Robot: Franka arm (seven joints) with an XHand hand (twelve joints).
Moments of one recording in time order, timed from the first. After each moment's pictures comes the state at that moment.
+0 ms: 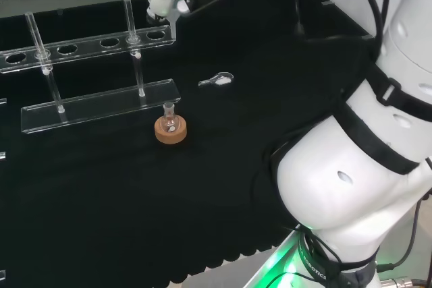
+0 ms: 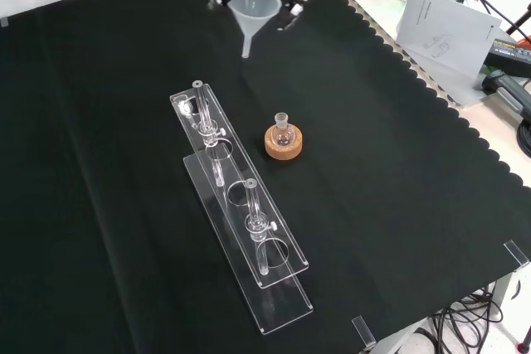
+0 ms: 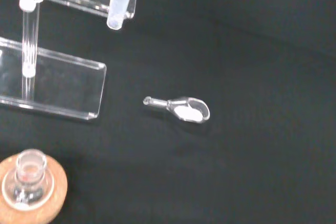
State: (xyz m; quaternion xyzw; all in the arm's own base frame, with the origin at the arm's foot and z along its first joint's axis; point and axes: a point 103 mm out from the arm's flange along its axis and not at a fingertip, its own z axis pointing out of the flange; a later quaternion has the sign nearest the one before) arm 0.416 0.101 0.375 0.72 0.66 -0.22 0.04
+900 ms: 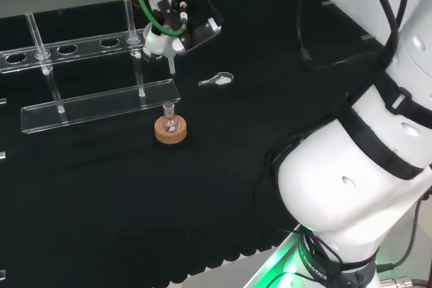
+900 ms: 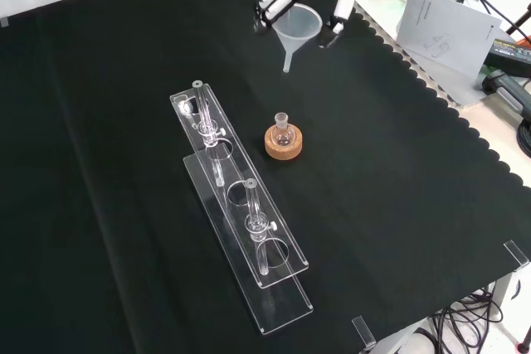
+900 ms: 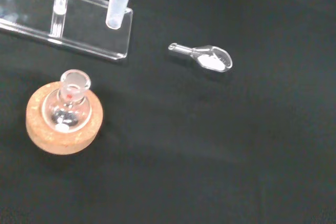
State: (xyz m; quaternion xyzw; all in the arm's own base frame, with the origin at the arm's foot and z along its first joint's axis) arm 0.365 0.130 0.336 0.71 0.66 -0.25 0.02
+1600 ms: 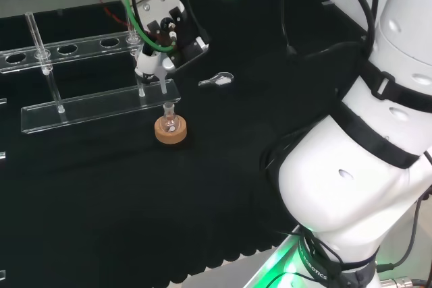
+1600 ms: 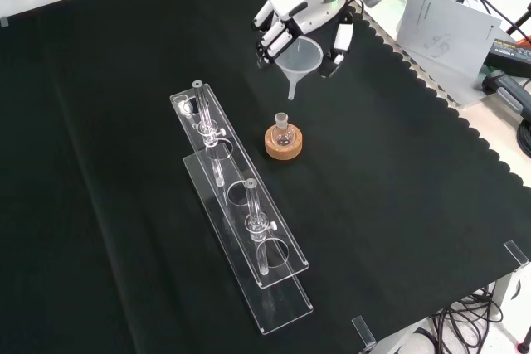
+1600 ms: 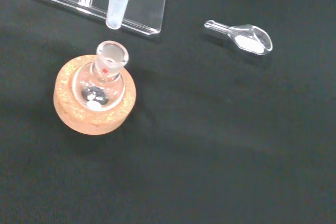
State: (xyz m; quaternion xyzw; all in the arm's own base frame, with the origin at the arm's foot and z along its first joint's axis) arm 0.379 0.148 0.292 0.69 0.68 -0.27 0.01
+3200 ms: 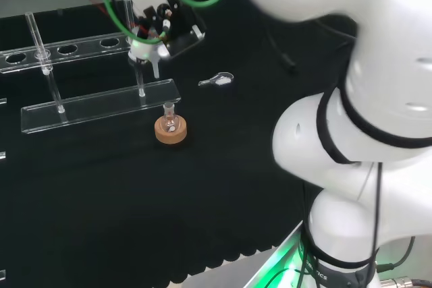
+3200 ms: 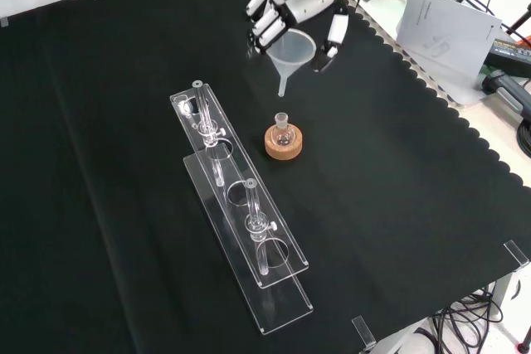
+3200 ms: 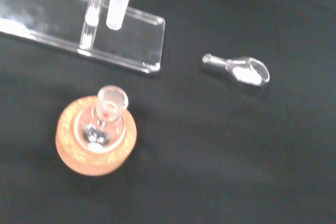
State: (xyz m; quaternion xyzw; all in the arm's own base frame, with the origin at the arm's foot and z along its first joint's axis) arm 0.392 0.150 0.308 0.70 0.67 -0.24 0.02
